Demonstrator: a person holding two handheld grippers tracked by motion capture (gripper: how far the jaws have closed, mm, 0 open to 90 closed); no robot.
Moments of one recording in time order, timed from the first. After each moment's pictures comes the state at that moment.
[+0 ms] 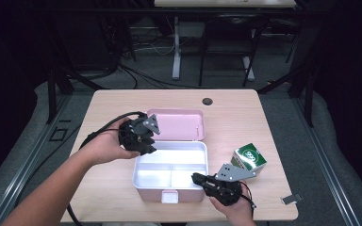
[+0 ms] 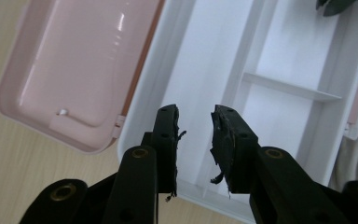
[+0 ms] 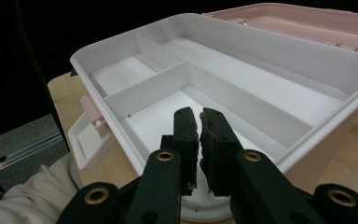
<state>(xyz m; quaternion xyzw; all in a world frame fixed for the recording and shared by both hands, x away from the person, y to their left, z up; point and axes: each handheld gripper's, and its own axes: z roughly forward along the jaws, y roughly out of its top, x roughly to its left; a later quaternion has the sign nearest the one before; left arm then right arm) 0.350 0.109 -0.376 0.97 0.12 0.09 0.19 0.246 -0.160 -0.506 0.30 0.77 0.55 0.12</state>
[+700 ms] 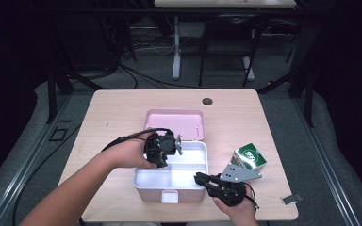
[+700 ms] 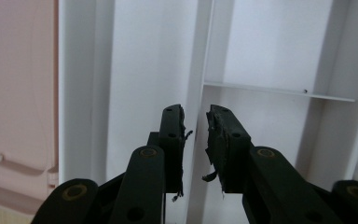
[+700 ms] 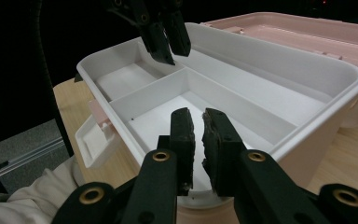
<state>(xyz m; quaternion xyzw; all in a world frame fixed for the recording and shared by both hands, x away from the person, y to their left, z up) 0.345 0.050 -0.421 1.00 0.03 0.06 0.07 0.243 -0.169 -0.500 0.30 0.76 0.56 0.12</state>
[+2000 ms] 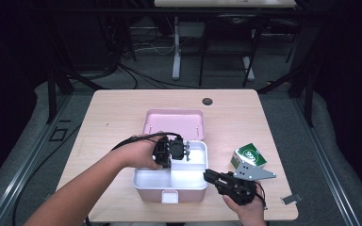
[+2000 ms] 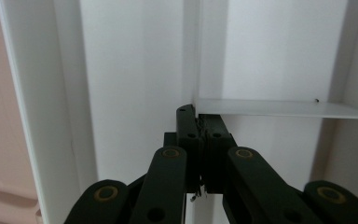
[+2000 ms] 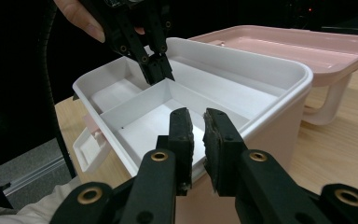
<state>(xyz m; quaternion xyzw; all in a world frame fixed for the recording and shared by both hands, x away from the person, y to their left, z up) 0.347 0.031 -0.435 1.00 -0.02 0.05 0.03 0.241 -0.194 -0.494 0.33 0.74 0.58 0.12</state>
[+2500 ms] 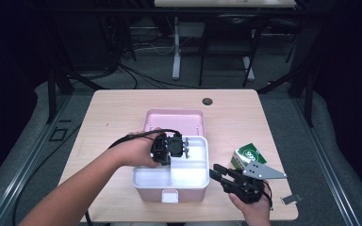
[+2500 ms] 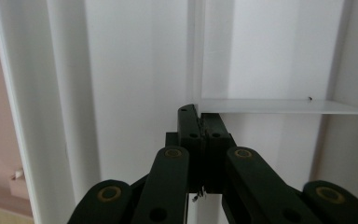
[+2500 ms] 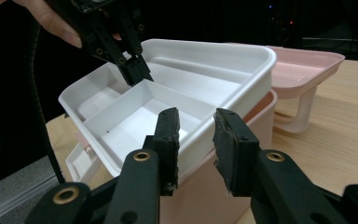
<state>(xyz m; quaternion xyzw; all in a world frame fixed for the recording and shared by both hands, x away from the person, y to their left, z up) 0.341 0.036 -0.410 1.00 -0.01 0.07 0.05 0.240 -0.210 -0.485 0.35 0.72 0.59 0.14</state>
